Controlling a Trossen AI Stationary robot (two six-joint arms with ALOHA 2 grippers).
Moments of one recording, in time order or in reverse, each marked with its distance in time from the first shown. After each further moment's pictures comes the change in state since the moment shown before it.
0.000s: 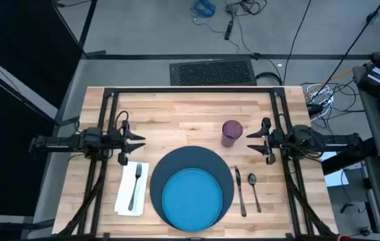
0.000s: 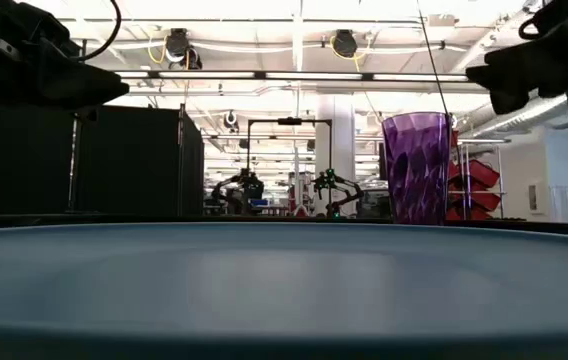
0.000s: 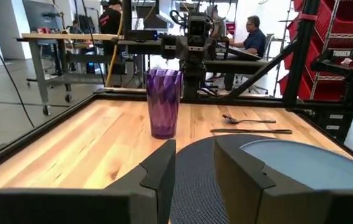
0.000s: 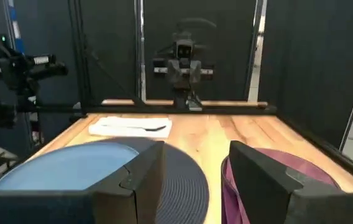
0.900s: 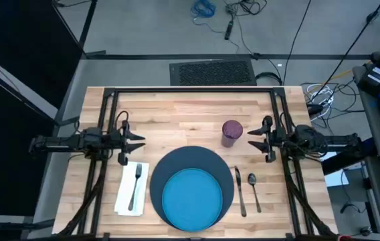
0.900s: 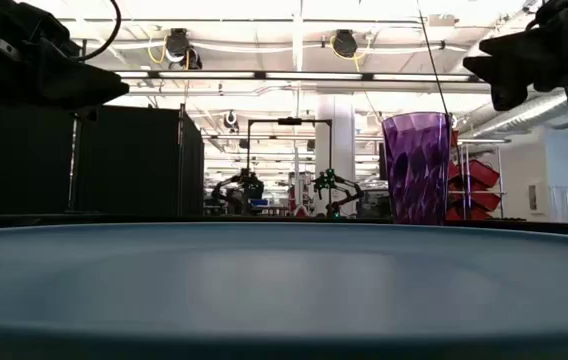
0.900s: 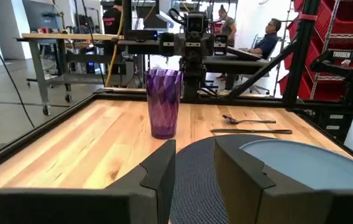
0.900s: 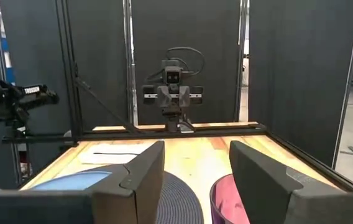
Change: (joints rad) left arm 0.000 0.000 0.000 0.000 0.000 0.000; right arm 0.000 -0.002 -0.008 0.069 0.046 0.030
